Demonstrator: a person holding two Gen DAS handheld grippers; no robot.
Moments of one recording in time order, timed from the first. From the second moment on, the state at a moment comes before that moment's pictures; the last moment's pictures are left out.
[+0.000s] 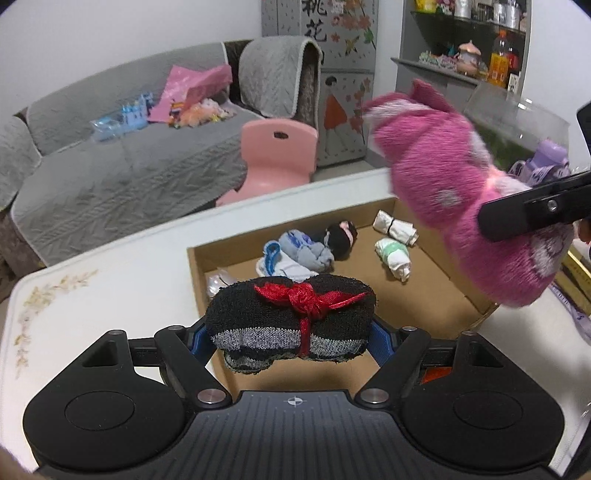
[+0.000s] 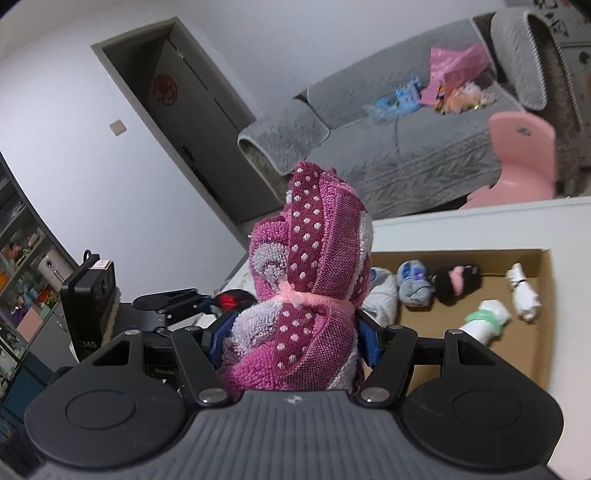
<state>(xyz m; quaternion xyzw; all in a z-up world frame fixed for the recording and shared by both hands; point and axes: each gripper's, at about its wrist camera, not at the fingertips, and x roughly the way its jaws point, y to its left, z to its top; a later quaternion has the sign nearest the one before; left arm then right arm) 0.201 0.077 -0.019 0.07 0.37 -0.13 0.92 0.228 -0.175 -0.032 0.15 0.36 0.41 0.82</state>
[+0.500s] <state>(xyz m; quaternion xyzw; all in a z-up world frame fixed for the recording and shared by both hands) 0.226 0.079 -0.063 0.05 0.40 -0.14 0.90 0.252 -0.157 -0.066 0.15 0.41 0.40 0.81</state>
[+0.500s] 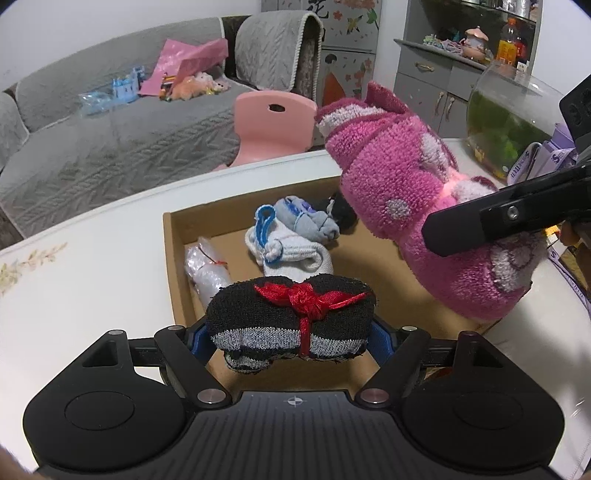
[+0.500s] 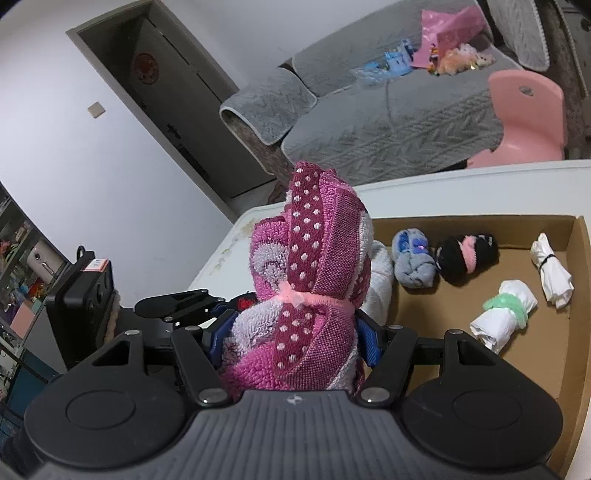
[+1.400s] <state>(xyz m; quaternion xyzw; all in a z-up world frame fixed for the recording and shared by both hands) 0.229 0.079 -0.091 0.07 0.41 -0.14 0.90 0.250 -0.115 -0.088 0.02 0.44 0.39 0.81</state>
